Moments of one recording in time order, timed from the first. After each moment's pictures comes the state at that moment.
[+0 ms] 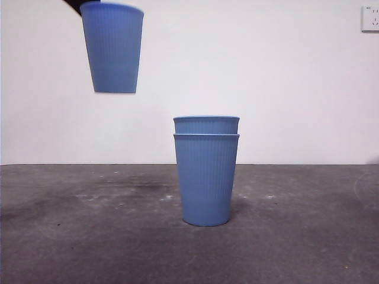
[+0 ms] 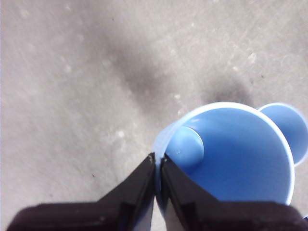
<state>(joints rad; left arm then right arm) -0.39 1.63 1.86 -1.24 0.07 0.04 0.09 0.89 0.97 -0.95 -0.57 -0.02</state>
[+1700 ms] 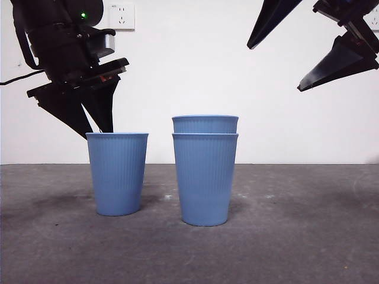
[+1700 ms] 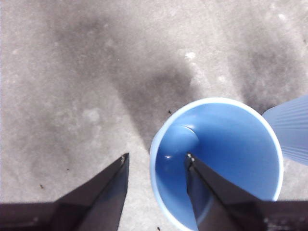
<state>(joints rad) -0.37 1.64 1.29 -0.75 0.13 0.01 0.40 1.17 0.98 -0.57 -0.39 0.11</state>
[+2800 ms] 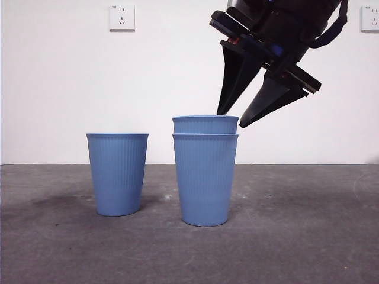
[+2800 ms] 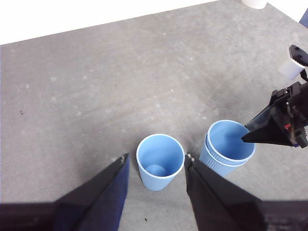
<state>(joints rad) -0.36 0.90 1.30 -0.92 0.13 -0.02 0.57 1.49 1.13 -0.60 -0.25 0.13</state>
